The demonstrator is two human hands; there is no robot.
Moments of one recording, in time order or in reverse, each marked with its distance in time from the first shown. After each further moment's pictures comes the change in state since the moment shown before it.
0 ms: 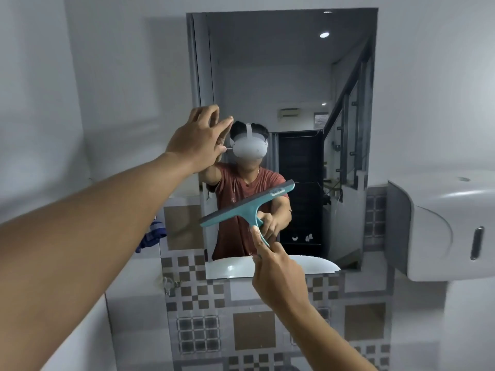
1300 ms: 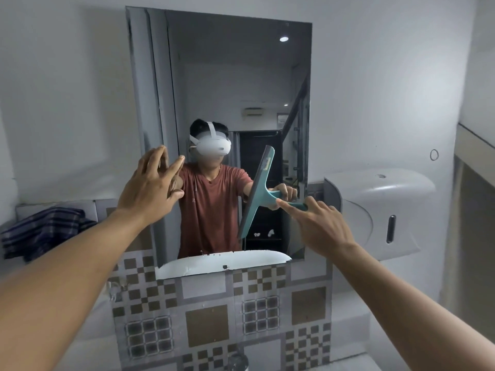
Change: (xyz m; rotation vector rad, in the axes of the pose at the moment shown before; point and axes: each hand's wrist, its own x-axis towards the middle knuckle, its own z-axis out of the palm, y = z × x) left_hand -0.076 0.046 0.040 -0.152 -0.025 -0.072; right_hand 0.035 0.153 -0.139 -0.557 0.106 -0.250
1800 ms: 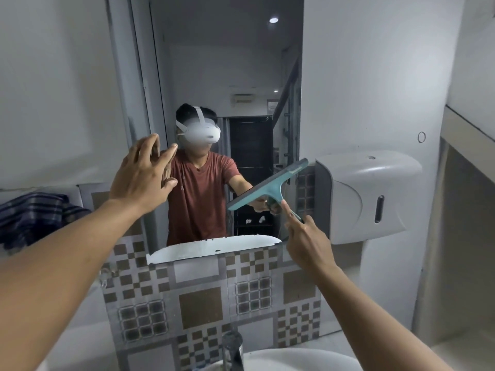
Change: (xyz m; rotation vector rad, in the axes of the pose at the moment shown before) left_hand -0.007 0.011 0.006 -0.012 0.002 -0.003; right_hand -0.051 -0.040 0.043 0.329 -0.118 0.442
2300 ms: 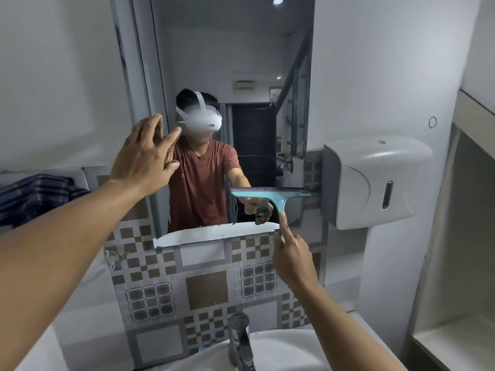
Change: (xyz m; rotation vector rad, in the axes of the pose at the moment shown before) left_hand -0.002 -0.006 -0.004 0.007 0.004 0.040; right_hand -0.048 -0.027 0.056 0.332 -0.099 0.214
